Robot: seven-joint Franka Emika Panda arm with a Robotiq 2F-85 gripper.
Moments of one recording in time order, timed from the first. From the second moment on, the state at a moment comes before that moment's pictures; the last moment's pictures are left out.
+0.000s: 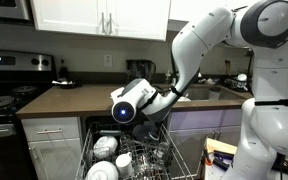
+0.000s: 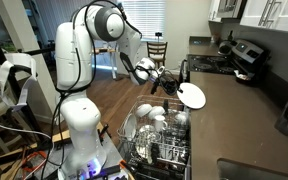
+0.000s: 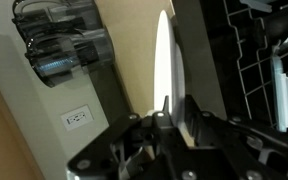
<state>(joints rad) 0.16 0.22 0.13 -2.23 -1.52 1.99 1.11</state>
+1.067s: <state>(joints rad) 0.13 0.28 0.11 -2.16 -1.52 1.99 1.11</state>
